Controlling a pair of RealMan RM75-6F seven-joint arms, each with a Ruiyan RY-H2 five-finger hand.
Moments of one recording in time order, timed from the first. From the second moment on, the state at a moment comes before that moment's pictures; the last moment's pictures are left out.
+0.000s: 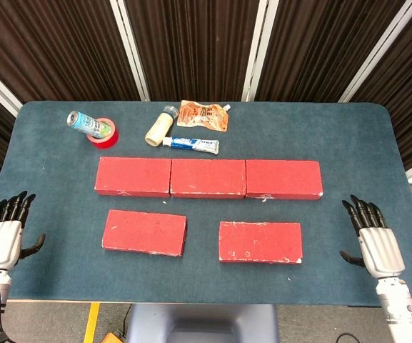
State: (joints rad) left arm -0.19 -1.17 -0.14 -1.68 1.30 1.37 0.22; right arm 0.13 -1.17 0.07 -1.68 -1.47 1.39 -0.09
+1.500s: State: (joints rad) left arm -0.25 -1.05 -0.07 -2.16 1.30 1.29 0.54; right arm 0.19 -1.11 0.12 -1.73 -1.45 1.35 -0.04
